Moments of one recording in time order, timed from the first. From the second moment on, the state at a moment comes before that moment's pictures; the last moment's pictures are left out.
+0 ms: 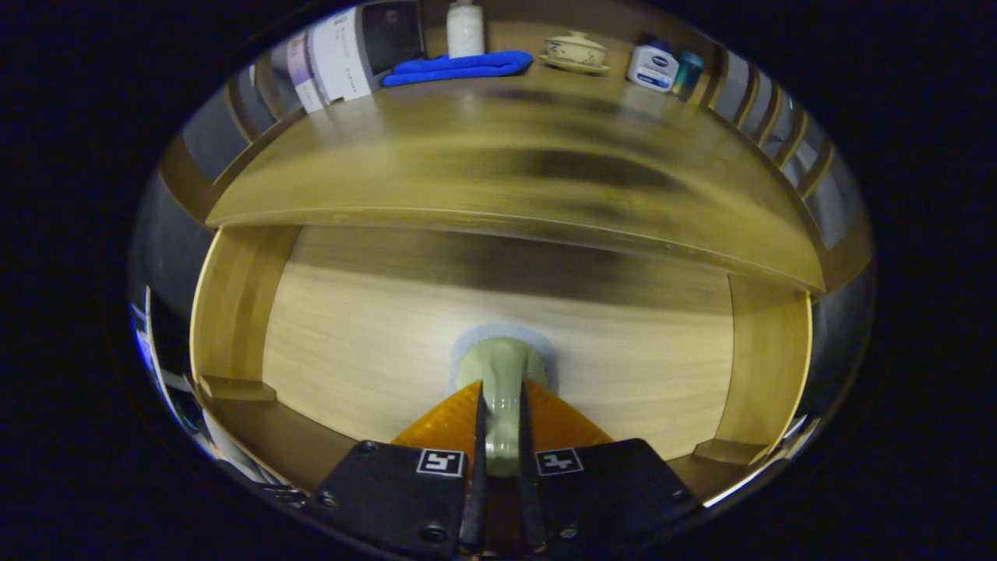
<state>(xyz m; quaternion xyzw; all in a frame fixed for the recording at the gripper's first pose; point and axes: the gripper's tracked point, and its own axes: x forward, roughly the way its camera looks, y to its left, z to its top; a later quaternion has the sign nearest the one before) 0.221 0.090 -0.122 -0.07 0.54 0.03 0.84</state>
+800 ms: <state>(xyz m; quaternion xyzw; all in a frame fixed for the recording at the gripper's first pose) 0.232 0.073 0.008 -0.05 0.47 0.05 0.88</state>
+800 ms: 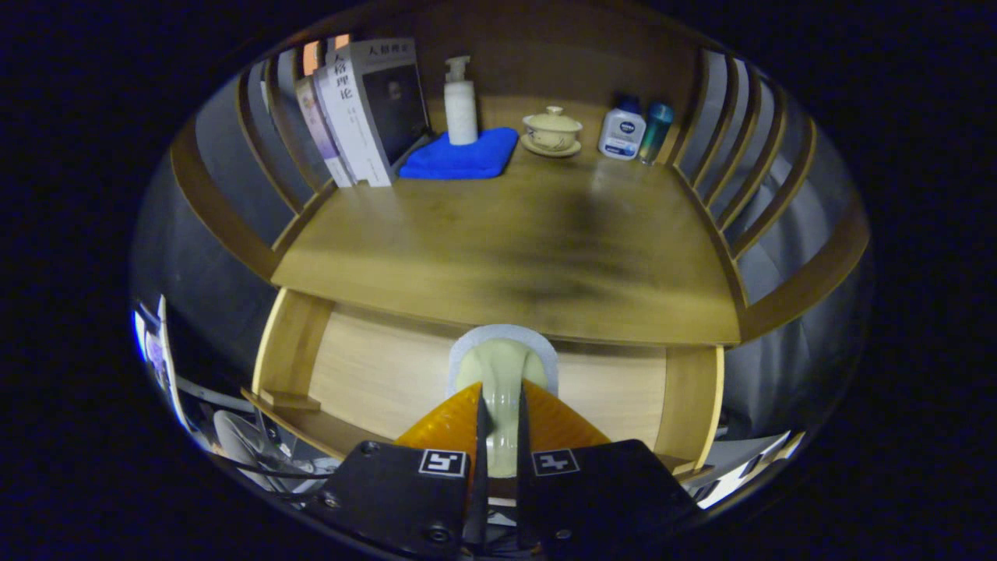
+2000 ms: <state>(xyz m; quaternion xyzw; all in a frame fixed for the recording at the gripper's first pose) 0.363 0.080 0.025 -0.02 0.47 0.00 0.88</state>
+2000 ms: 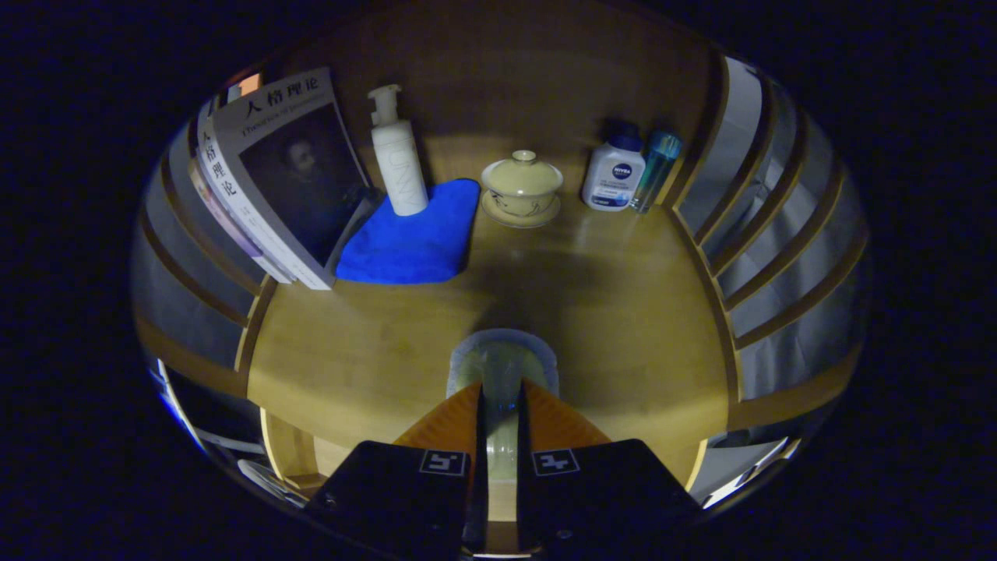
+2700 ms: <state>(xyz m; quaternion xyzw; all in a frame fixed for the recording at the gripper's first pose) 0.352 0.076 0.034 -0.01 0.42 0.00 0.91</state>
